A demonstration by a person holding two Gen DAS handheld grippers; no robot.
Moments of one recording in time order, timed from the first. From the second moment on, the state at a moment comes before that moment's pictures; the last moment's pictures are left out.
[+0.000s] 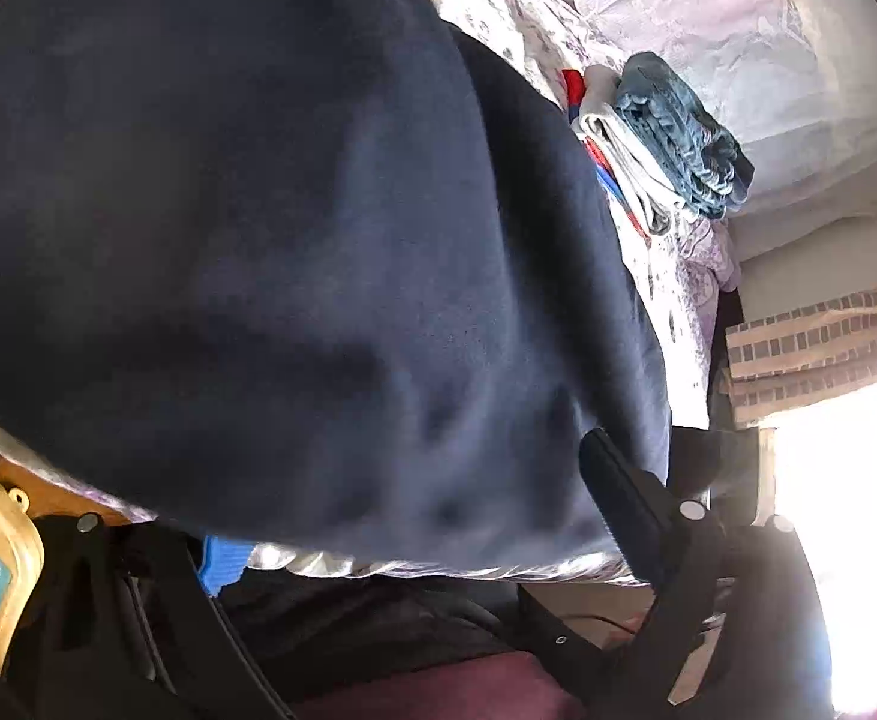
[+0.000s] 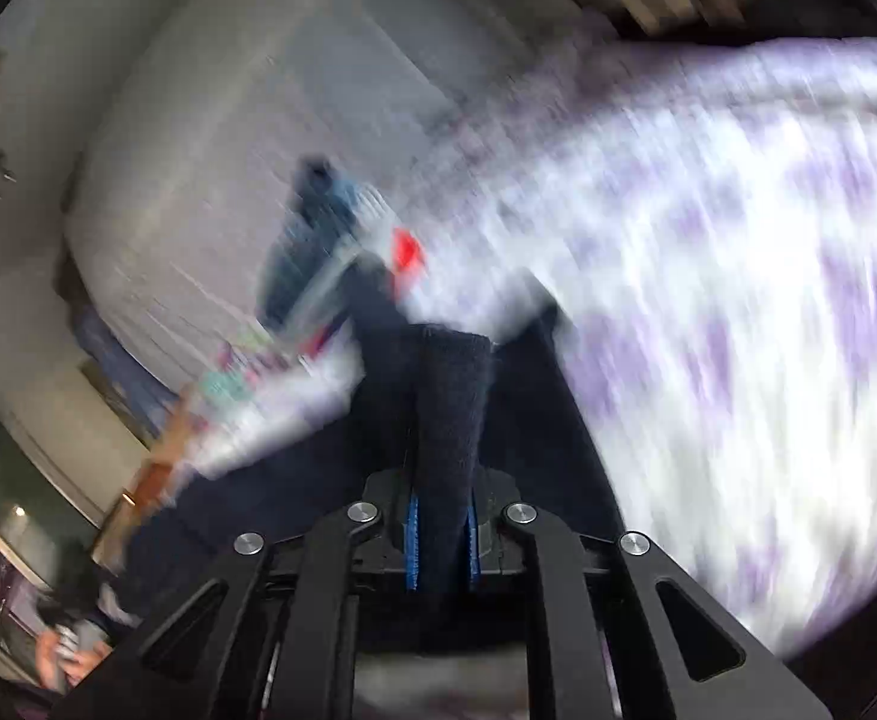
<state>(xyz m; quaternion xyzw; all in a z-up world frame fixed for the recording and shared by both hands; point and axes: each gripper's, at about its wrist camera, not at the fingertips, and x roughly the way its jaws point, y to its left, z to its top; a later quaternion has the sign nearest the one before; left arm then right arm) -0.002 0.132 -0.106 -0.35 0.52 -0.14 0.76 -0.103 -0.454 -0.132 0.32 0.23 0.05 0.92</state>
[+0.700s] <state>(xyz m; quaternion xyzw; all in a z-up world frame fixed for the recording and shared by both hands) -0.038 0.284 -0.013 -0.37 0.45 0.00 0.82 -0.136 -0.462 -0.046 0.20 0.19 -0.05 0.96</state>
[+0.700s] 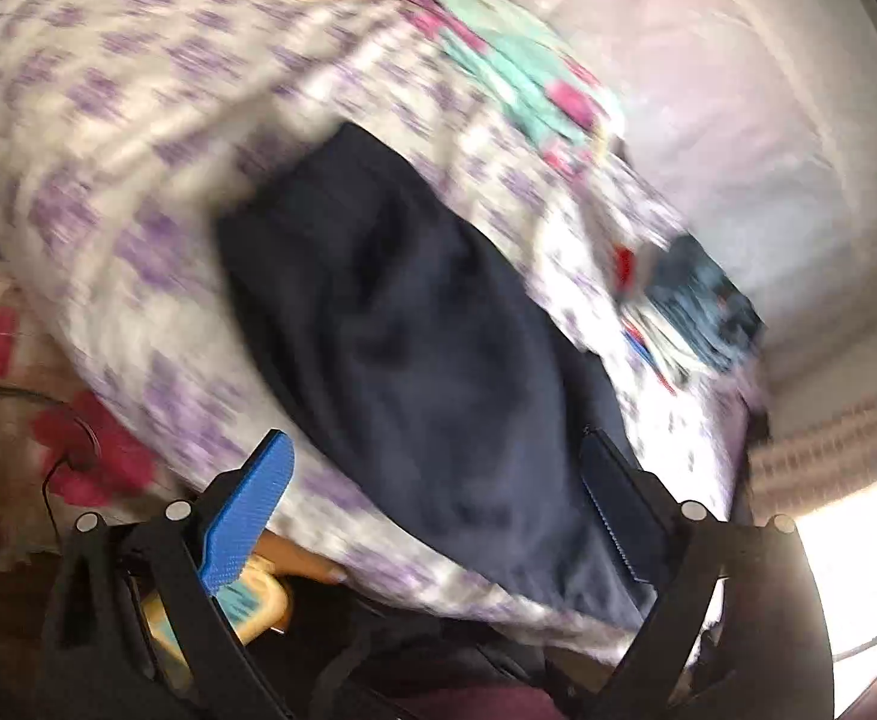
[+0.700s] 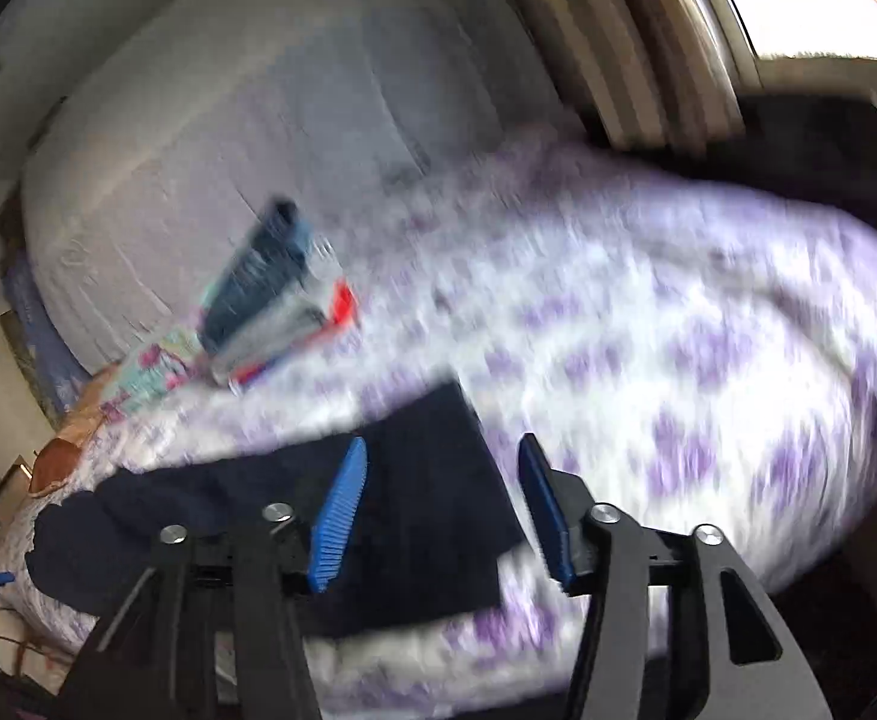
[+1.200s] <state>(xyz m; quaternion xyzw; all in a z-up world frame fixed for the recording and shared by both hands) 0.036 0.313 -0.066 -0.26 0.53 0.06 0.80 0.125 -0.215 -0.025 0.14 0.41 0.36 0.83</state>
